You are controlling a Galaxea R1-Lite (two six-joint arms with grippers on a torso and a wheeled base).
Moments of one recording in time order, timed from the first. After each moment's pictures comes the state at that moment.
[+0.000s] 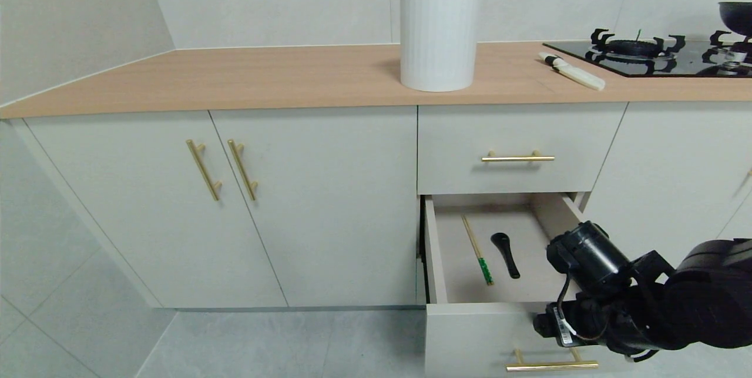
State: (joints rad) left arm 0.00 0.00 0.00 0.00 0.02 0.00; right arm 0.57 1.78 -0.76 0.09 -0.38 0.44
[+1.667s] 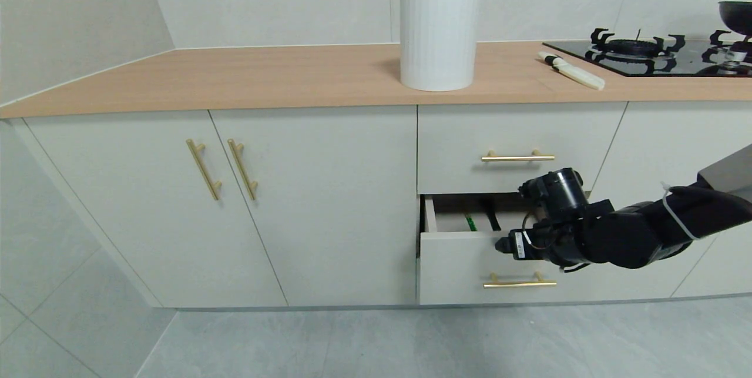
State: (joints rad) left arm 0.00 0.00 0.00 0.00 0.02 0.00; right arm 0.37 2.06 -1.07 -0.22 -0.22 0.24
